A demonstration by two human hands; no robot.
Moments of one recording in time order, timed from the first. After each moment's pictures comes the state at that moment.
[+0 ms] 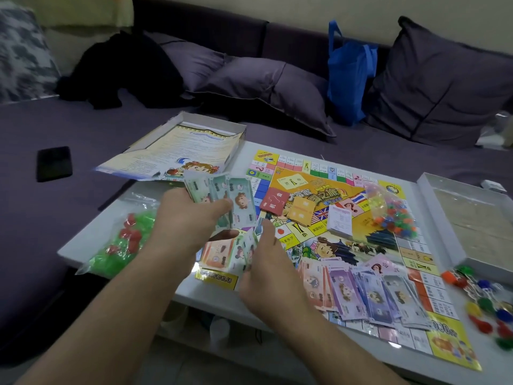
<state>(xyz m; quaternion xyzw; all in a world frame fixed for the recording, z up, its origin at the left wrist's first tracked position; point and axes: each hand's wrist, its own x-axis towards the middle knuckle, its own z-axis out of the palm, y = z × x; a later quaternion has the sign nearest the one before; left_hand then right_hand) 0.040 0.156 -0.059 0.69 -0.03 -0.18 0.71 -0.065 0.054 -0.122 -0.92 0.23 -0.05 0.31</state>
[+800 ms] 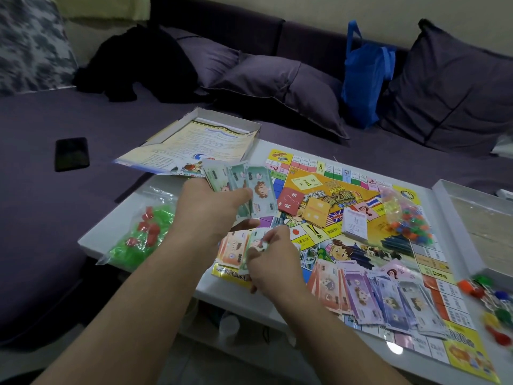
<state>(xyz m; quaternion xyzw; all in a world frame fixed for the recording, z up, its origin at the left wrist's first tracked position) 0.039 0.162 -0.044 0.64 -0.02 -0.18 0.74 -0.031 0.065 -0.122 -0.78 0.36 -0.05 0.50</state>
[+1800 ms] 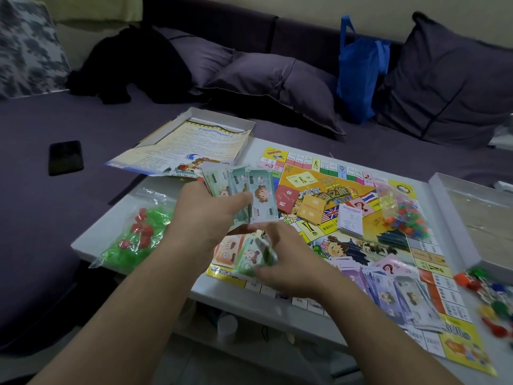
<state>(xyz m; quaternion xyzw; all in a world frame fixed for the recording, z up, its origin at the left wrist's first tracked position) 0.039 0.157 -0.055 0.67 -0.07 -0.20 0.72 -0.051 0.011 -0.109 -0.93 0.14 0.08 0.32</state>
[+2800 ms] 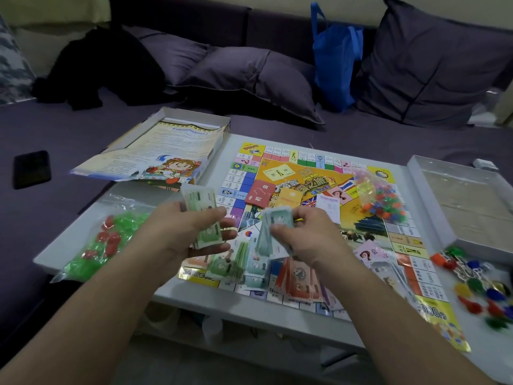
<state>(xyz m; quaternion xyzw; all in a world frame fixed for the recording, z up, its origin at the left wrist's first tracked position) 0.036 0.147 -0.068 0.65 -0.01 -0.35 0.68 -0.079 -0.033 -0.087 -0.76 0.34 -0.08 0.55</state>
